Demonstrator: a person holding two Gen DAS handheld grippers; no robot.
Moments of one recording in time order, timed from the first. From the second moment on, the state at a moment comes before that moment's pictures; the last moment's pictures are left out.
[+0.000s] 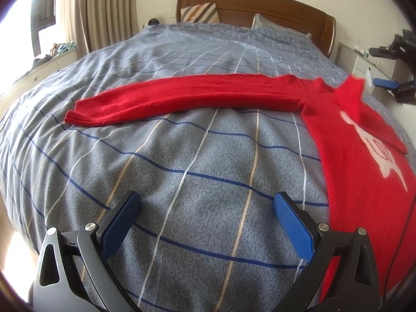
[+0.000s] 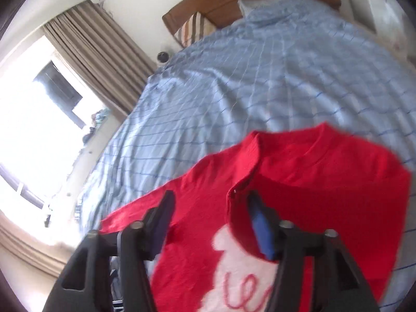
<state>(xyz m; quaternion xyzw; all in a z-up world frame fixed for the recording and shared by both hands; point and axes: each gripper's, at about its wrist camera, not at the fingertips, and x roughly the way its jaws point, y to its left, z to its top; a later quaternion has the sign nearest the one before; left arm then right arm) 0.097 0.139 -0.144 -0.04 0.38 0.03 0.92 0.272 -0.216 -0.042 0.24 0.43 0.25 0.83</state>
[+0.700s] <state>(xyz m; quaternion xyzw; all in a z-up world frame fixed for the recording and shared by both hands) 0.099 0.131 -0.151 -0.02 0.38 0.05 0.92 0.037 -0.358 -0.101 0.09 0.36 0.05 0.93</state>
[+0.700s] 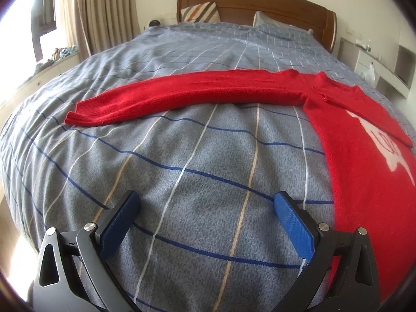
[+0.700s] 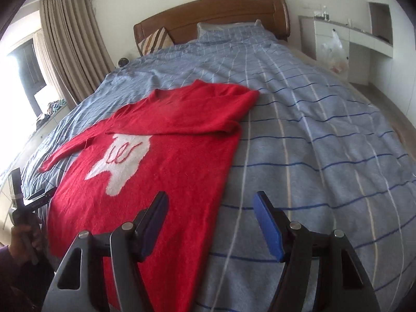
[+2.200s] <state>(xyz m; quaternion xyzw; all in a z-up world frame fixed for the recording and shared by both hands) 0.095 0.127 -0.156 -0.01 0.37 0.06 0.93 0.000 -0.378 -0.138 0.08 0.35 -0.10 0.93</state>
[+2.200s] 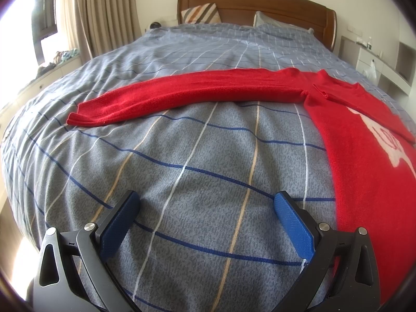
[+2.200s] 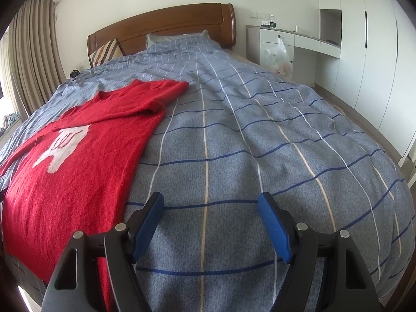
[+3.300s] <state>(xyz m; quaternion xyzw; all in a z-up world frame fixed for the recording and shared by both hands) 0.215 0.344 -0.136 -0.22 0.47 0.10 0.85 0.006 -0.372 -0.145 0.06 0.36 -0.11 0.93</state>
